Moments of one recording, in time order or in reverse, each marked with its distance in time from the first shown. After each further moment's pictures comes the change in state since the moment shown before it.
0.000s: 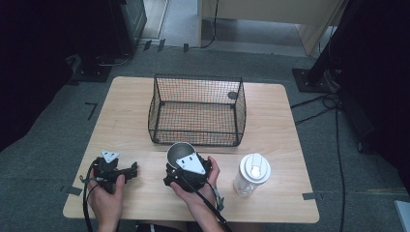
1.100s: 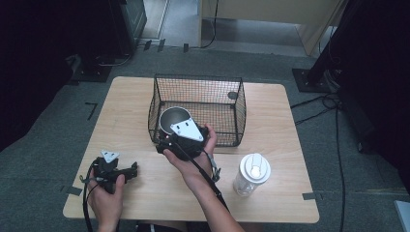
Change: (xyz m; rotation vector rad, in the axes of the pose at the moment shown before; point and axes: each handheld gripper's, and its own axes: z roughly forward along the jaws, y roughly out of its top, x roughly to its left) left arm 0.000 0.000 0.000 0.003 -0.001 0.000; right arm -0.008 0.100 -0.003 -0.138 -0.005 -0.002
